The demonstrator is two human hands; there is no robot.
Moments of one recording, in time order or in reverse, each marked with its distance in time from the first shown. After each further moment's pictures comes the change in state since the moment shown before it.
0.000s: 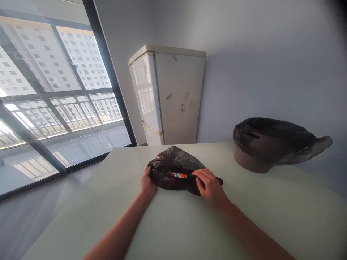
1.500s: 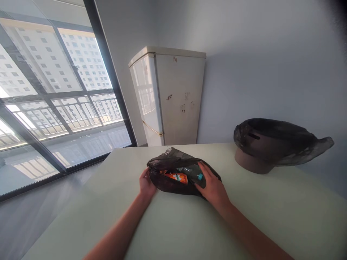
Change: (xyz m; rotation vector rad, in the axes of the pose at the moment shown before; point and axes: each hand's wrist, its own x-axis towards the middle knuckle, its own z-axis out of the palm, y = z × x) left_hand -0.012 0.024 0.011 -0.210 0.015 -0.232; right_hand -0.008 0.012 0.008 -0.159 -0.091 0.398
